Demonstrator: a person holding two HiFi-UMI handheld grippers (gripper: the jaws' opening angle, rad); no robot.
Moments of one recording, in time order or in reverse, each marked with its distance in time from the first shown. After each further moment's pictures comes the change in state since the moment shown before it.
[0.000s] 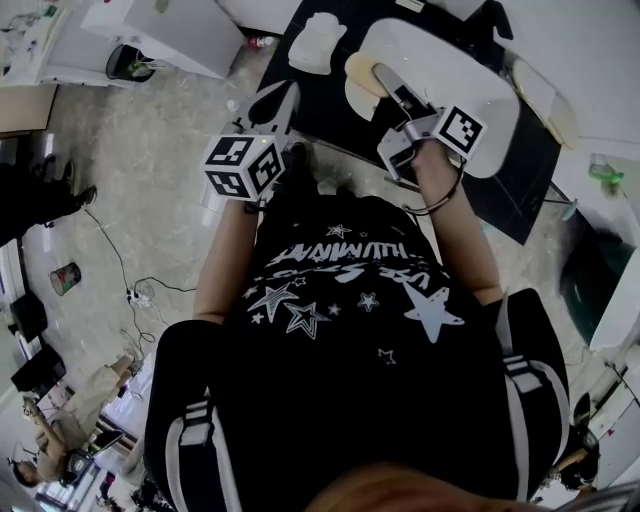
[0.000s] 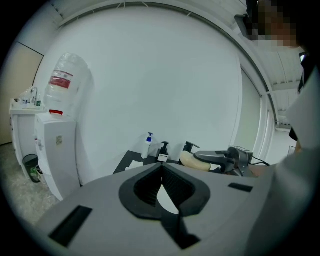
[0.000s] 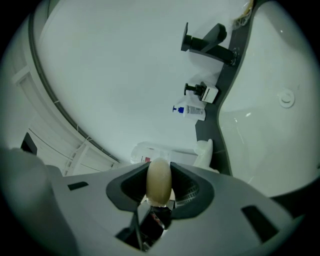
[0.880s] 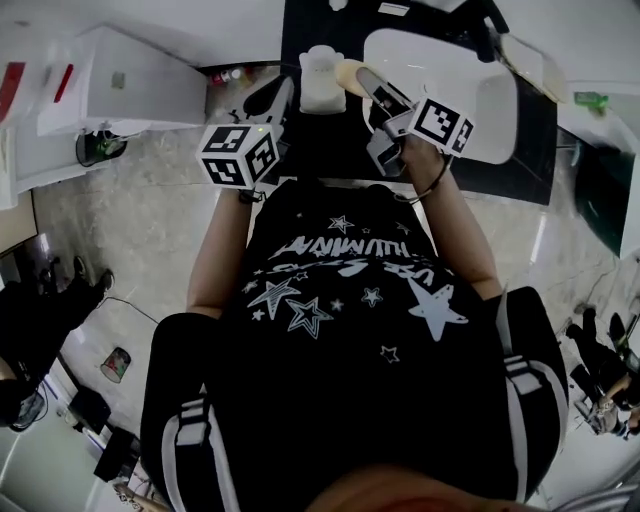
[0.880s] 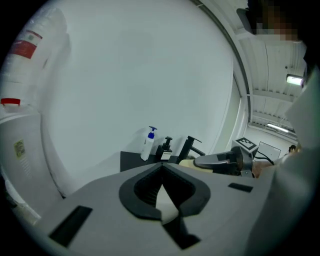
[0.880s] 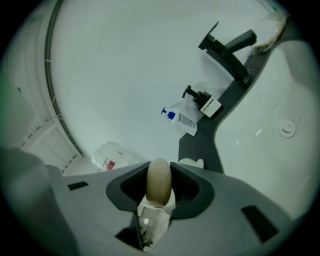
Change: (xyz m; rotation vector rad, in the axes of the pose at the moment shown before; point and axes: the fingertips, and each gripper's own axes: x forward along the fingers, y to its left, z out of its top) left arm 0.114 0.110 0.028 0.040 0.168 -0.303; right arm 0.102 -0.041 0.019 -0.197 -0.164 -0.323
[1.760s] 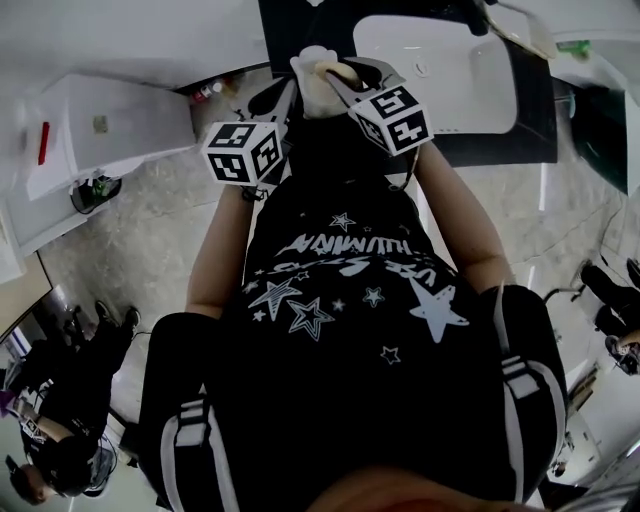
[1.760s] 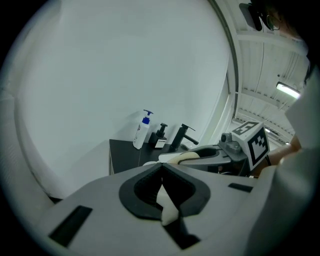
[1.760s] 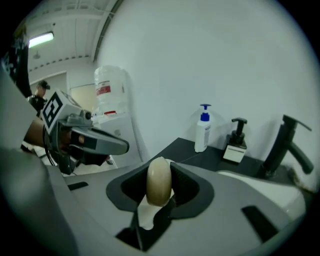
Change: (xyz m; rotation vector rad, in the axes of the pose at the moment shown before) left arm 0.040 0.023 -0.032 0.002 0.152 -0.197; right arm 0.060 -0.011 -0.034 -0.977 0.239 -0.308
